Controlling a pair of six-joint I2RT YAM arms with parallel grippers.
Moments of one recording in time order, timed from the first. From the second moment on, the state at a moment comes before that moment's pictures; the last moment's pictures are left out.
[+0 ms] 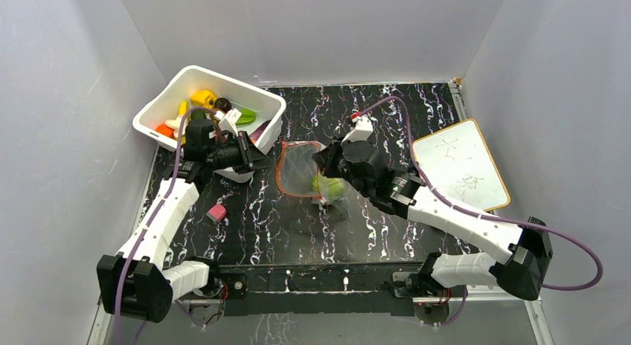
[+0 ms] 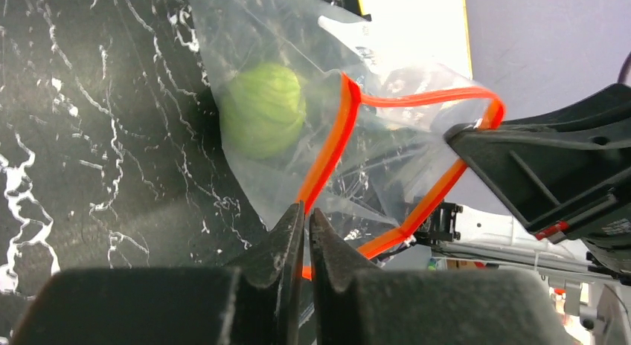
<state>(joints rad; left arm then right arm) -0.18 1.13 0.93 -0.43 0.72 -0.57 0.94 1.22 1.05 -0.13 0.36 0.73</state>
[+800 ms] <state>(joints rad) -0.25 1.36 1.17 -0.44 0.51 -0.49 0.94 1.07 1.06 -0.33 0.54 0.43</state>
